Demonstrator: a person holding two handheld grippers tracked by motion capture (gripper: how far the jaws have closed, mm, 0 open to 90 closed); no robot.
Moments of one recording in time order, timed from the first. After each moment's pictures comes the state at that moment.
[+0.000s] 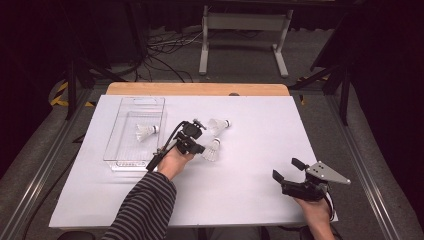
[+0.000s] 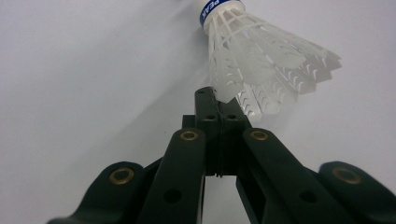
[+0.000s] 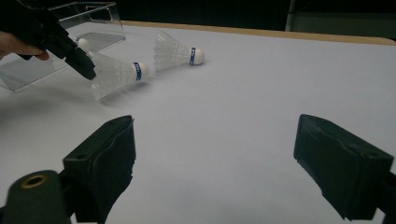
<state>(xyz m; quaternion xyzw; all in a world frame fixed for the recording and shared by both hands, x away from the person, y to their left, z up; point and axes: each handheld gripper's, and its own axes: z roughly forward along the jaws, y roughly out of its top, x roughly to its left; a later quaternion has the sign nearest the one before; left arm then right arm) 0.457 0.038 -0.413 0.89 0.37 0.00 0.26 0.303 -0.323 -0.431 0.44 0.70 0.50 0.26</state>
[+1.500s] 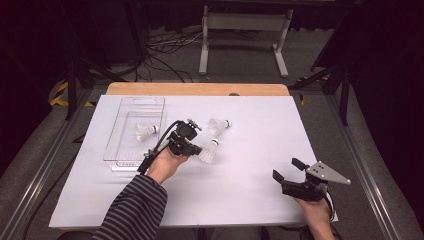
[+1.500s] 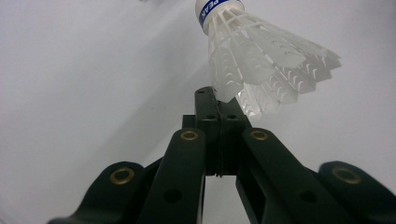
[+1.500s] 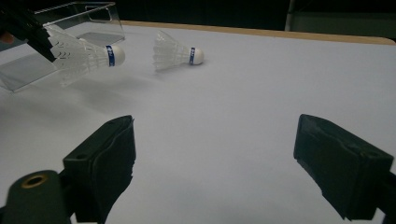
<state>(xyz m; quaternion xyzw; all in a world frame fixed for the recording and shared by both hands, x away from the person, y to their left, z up) 0.436 0.055 -0.386 0.90 0.34 0.01 0.27 0.303 -0.324 -0.431 0.44 0.70 0.50 0.26</state>
